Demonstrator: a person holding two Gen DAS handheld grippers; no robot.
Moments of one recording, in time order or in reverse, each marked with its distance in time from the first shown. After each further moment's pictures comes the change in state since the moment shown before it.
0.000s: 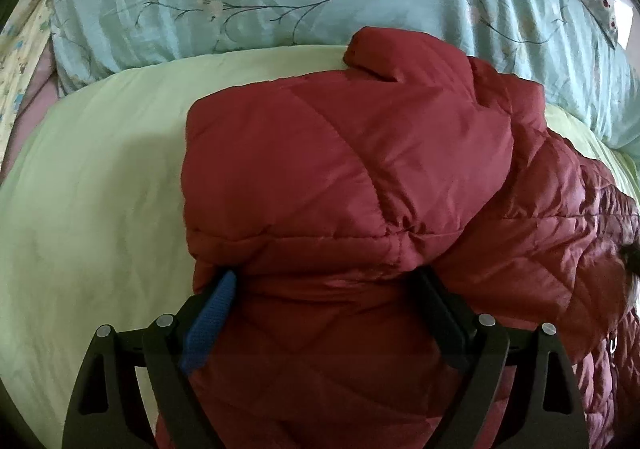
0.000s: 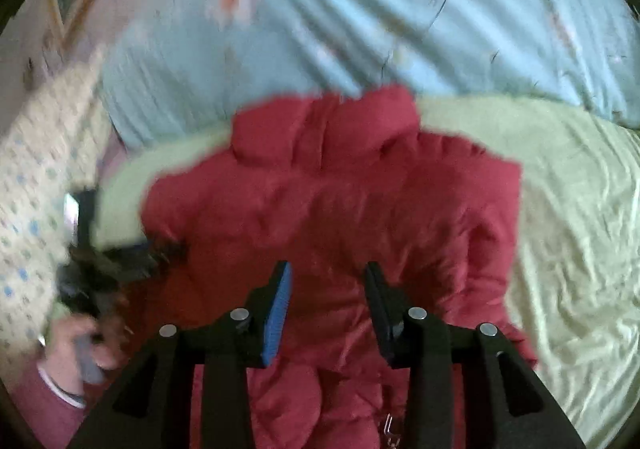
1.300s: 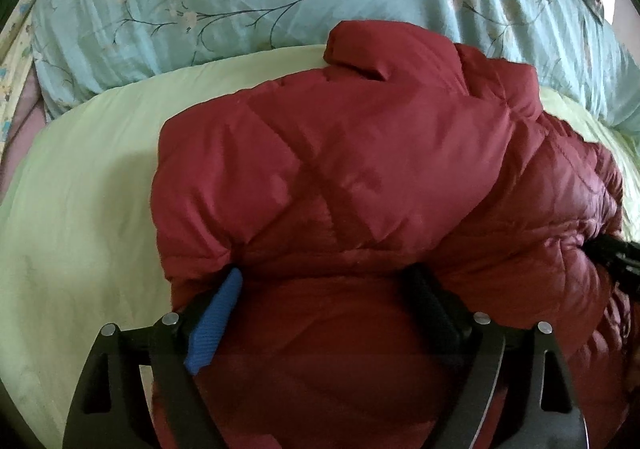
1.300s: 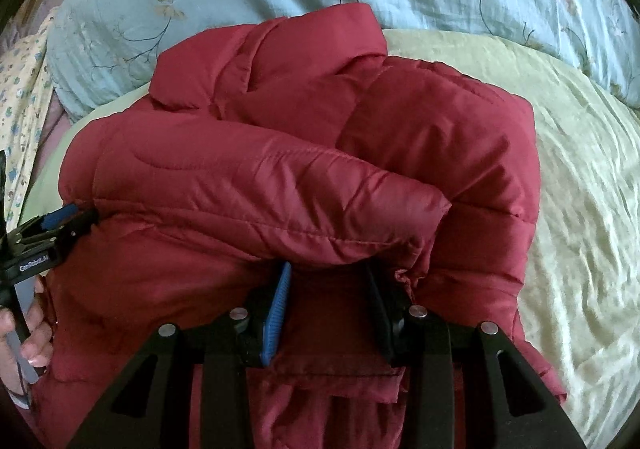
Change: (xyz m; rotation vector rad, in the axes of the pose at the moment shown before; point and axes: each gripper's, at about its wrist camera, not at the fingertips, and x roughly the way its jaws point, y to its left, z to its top) left arm 0.015 -0.012 -0.003 0.090 -0.019 0.017; right arm 0.069 -0.027 -0.009 0.027 0.081 -0.120
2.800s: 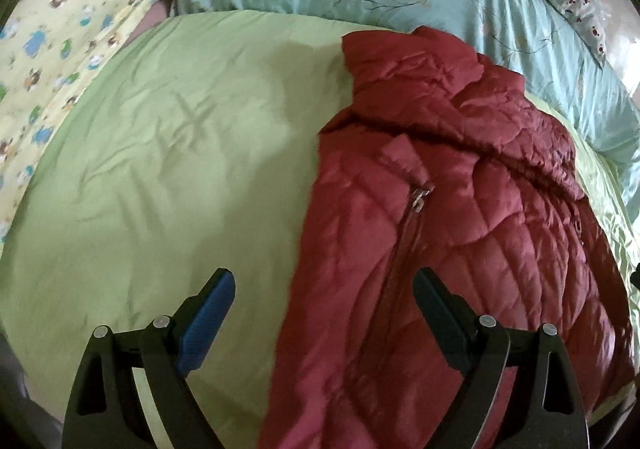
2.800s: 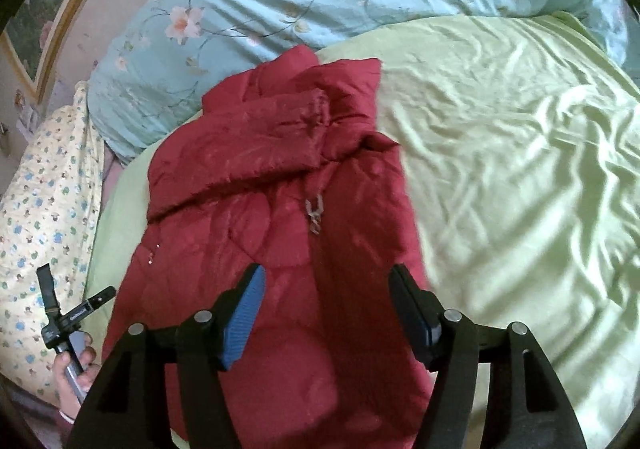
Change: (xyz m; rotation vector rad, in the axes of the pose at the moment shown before) left arm -0.219 0.089 -0.191 -0.255 0.040 -0.007; right arm -0.206 -0.054 -0.148 0.254 -0.052 0.114
